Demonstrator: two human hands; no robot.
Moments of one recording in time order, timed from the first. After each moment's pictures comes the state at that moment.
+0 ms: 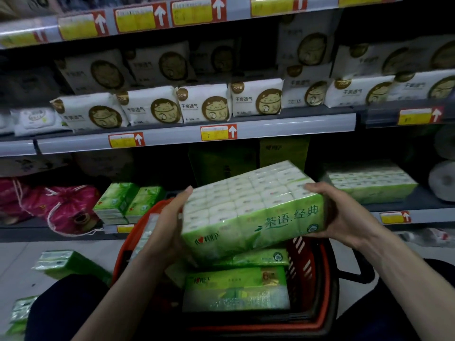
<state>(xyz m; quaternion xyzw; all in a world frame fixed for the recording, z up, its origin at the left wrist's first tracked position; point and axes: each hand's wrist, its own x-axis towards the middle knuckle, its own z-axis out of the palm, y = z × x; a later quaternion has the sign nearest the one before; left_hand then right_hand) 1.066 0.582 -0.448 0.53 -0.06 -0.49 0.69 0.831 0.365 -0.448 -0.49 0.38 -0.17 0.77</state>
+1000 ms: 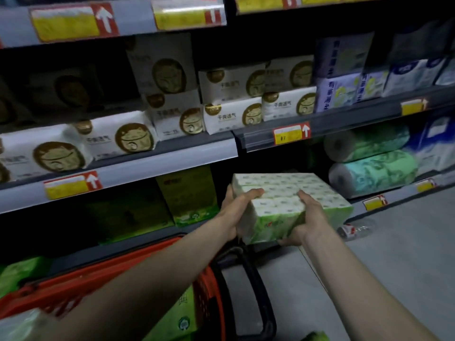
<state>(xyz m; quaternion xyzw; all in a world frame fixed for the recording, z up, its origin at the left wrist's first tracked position) 0.909 0.223 -0.518 0.60 -0.24 -0.54 0.55 0.746 0.191 -0.501 -0.09 0.51 -0.35 0.78</state>
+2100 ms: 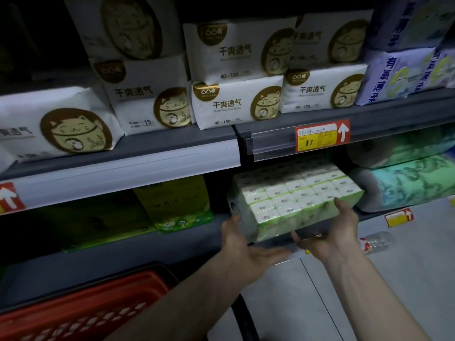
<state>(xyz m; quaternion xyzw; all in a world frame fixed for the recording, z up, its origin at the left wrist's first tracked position) 0.885 0.193 -0.526 0.42 0.19 -0.68 0.57 0.750 0.099 -0.548 -0.06 0.52 -0.47 0.71</state>
